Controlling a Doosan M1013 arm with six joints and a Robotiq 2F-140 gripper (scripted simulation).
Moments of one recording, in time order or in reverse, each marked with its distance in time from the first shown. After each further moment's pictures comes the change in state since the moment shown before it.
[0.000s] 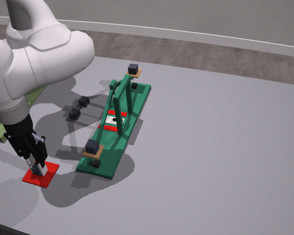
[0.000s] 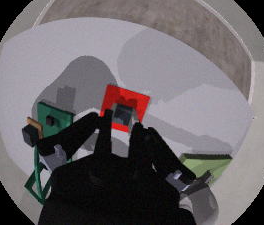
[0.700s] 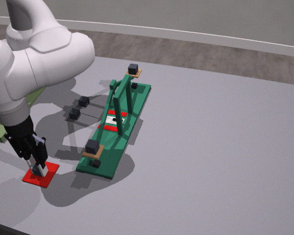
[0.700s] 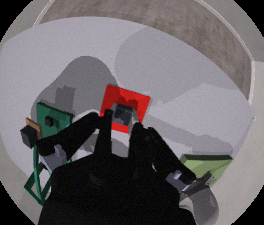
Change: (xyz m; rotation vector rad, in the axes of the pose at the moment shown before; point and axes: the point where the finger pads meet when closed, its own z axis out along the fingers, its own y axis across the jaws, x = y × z) arm 0.000 0.000 0.005 0.000 0.000 0.000
